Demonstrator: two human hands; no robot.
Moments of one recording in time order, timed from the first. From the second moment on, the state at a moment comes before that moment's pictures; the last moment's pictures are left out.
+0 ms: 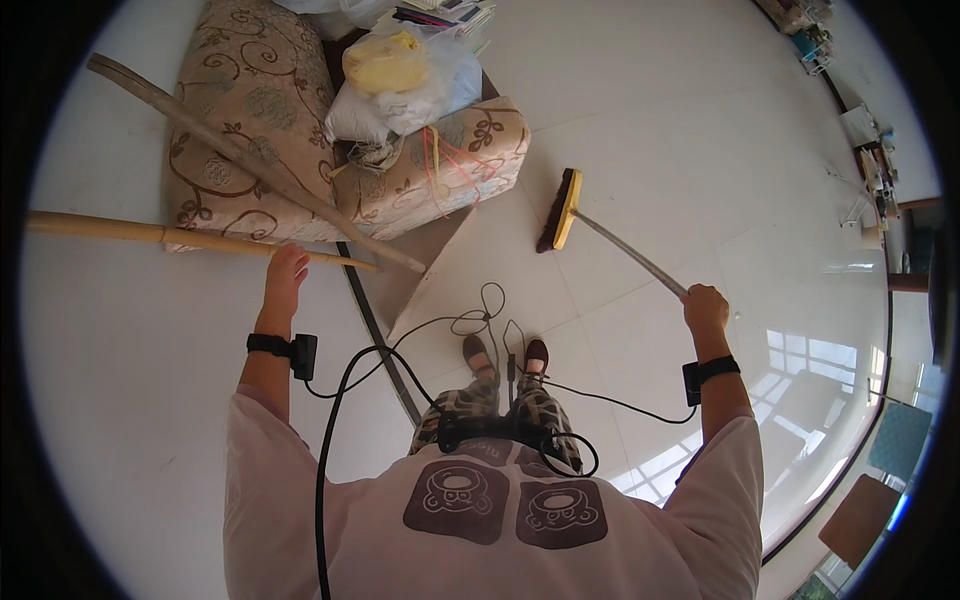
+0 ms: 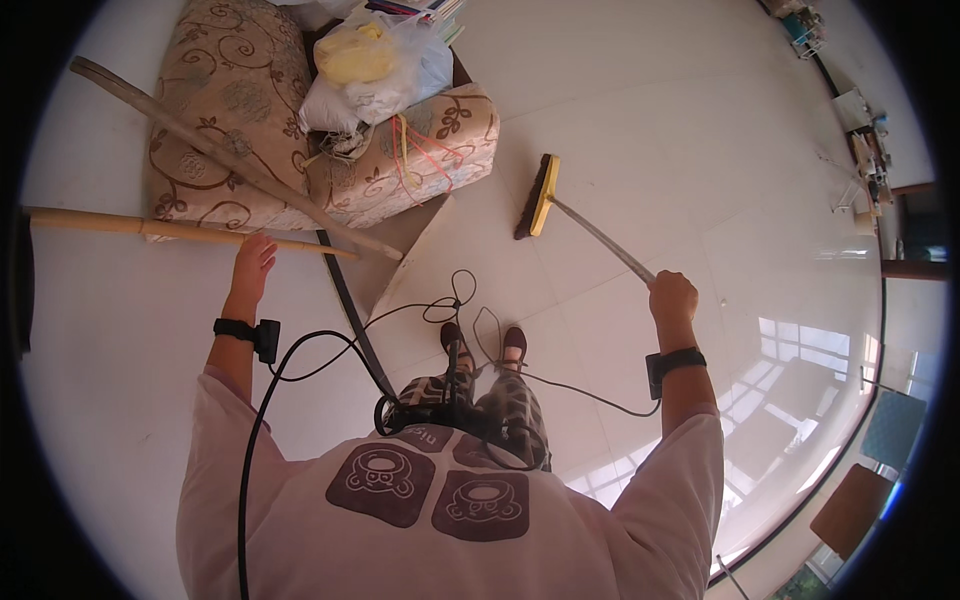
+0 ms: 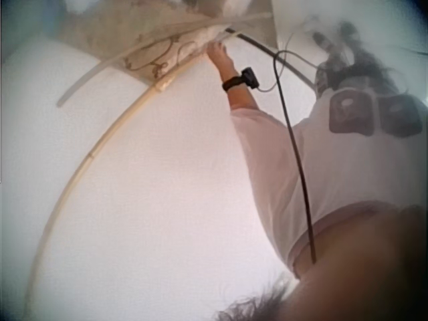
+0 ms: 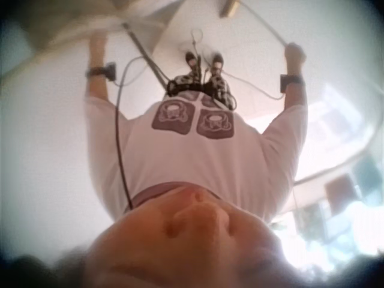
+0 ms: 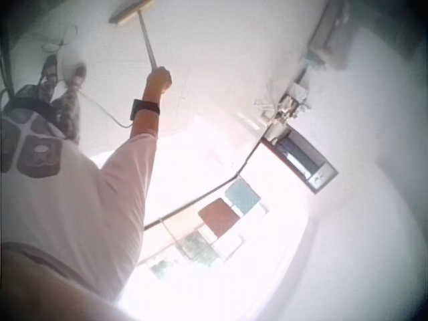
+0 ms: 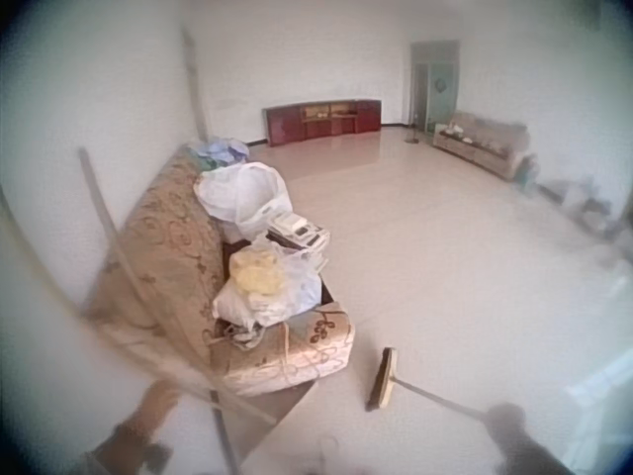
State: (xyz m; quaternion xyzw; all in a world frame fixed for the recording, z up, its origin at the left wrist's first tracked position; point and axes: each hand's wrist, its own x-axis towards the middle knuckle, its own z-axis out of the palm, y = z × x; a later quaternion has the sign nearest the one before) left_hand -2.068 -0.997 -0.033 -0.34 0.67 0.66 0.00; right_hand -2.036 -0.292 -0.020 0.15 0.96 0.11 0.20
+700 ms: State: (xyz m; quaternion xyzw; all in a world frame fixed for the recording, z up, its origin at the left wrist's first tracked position) left_hand -1.886 -0.884 0.031 -0.35 0.73 0.55 0.19; right_hand -2.073 -0.234 -0.058 0.18 0.95 0.10 0.22
